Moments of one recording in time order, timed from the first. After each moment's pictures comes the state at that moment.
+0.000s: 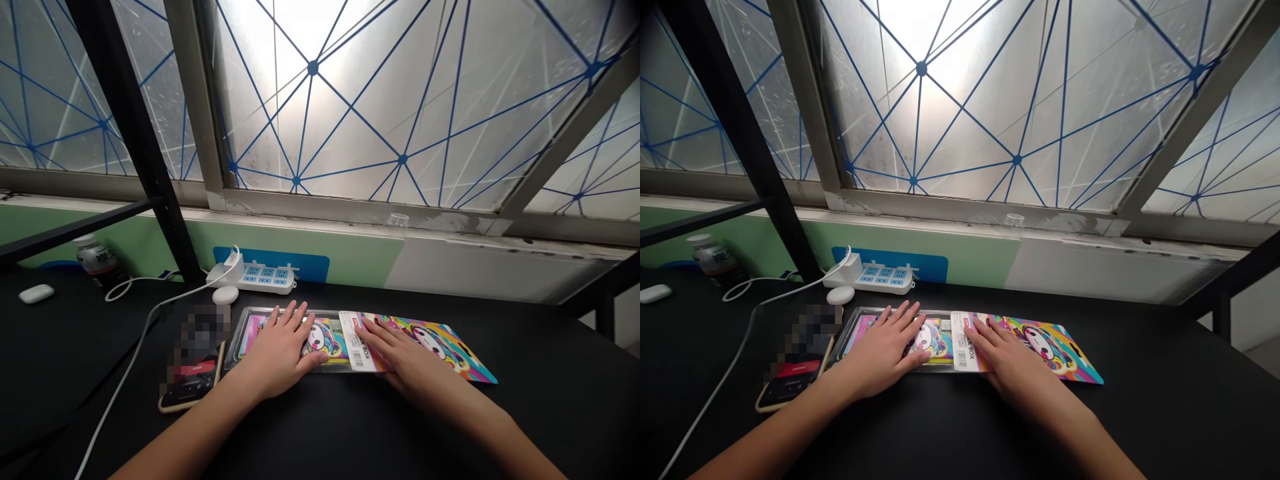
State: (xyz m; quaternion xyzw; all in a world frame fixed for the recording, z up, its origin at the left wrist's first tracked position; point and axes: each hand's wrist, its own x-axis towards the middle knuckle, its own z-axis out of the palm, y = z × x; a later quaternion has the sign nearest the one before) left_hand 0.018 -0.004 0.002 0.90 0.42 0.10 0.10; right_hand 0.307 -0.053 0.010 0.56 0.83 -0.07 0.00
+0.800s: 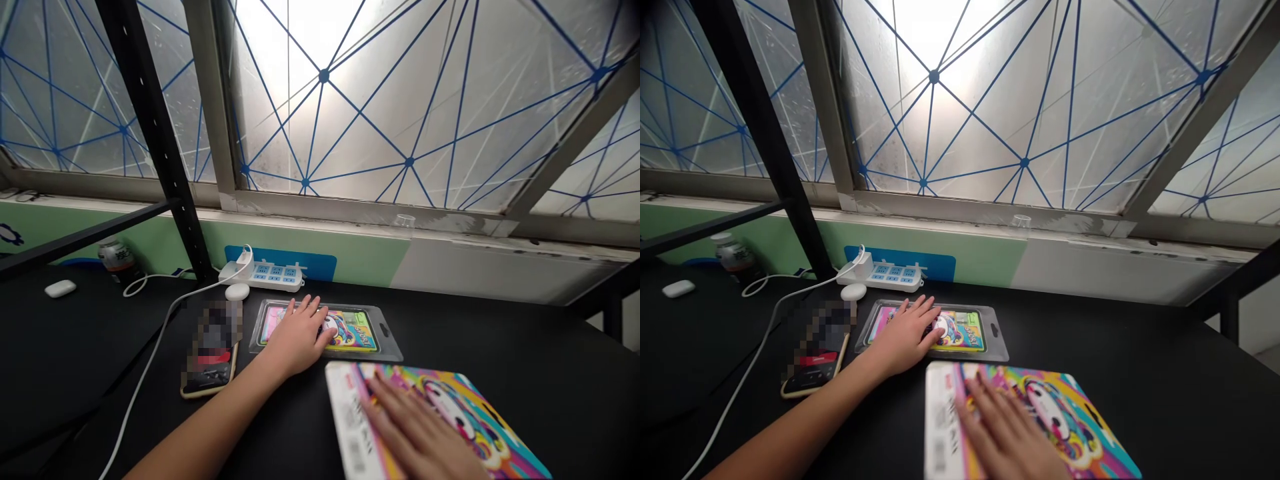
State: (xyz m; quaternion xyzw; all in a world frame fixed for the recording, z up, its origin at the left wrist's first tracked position) left_hand 0.031 0.005 -0.002 0.88 0.44 0.15 0.11; right_hand 0.273 -0.154 -0.020 0.46 0.88 0.05 -0.13
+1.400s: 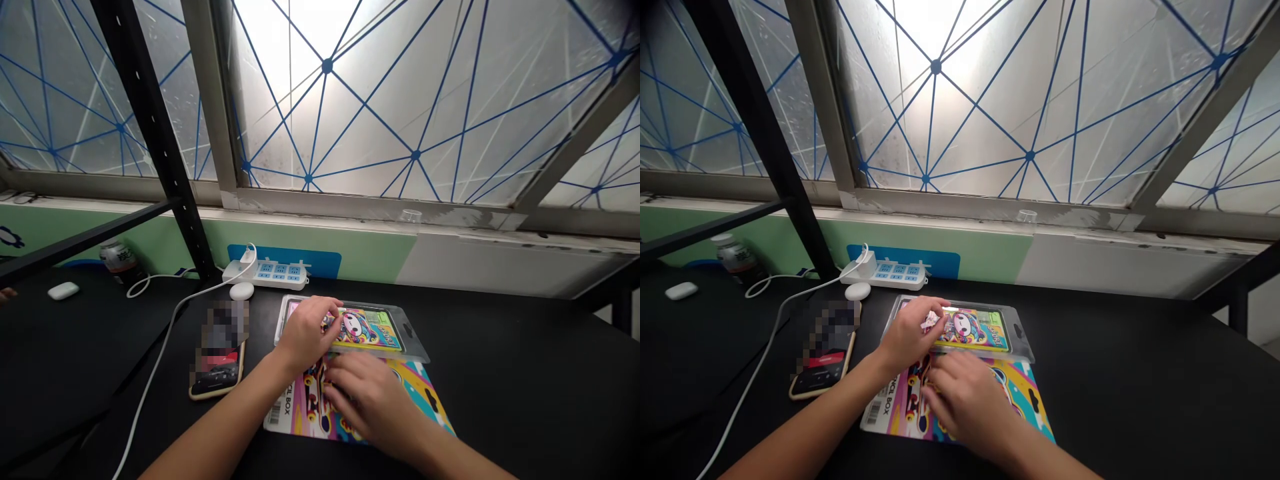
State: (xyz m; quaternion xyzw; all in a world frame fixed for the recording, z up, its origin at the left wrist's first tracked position) left_hand 0.034 0.003 0.012 0.82 0.32 0.44 0.18; right_hand 0.191 -0.084 0.003 0.39 0.89 -0.04 -0.24
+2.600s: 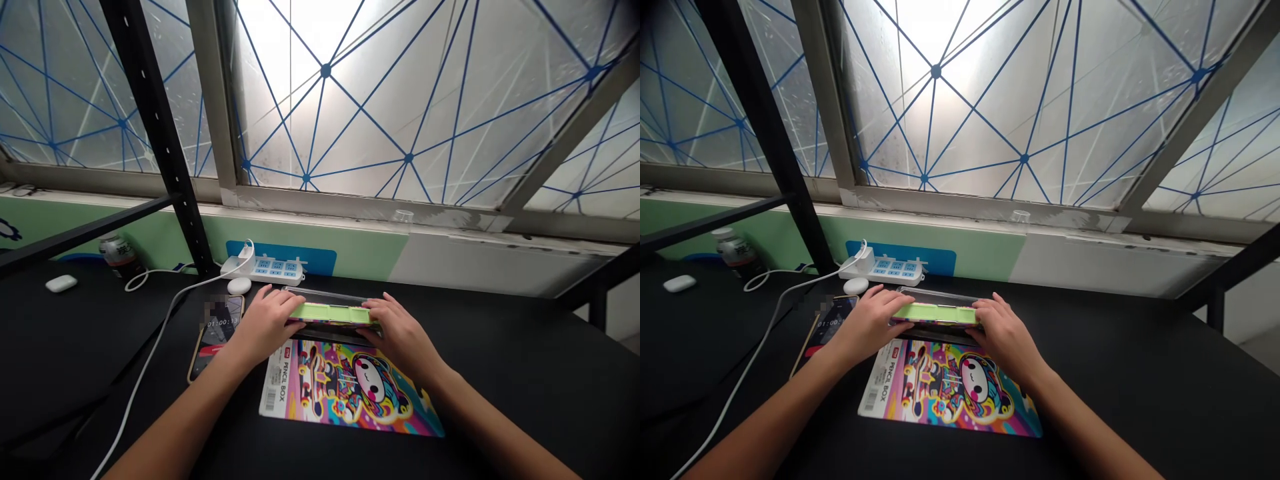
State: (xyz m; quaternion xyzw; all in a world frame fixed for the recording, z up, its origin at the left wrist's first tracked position) left_hand -0.030 0.000 0.022 0.89 0.36 0.27 -0.01; right_hand 0.272 -0.039 0.012 0.41 0.85 0.16 -0.28
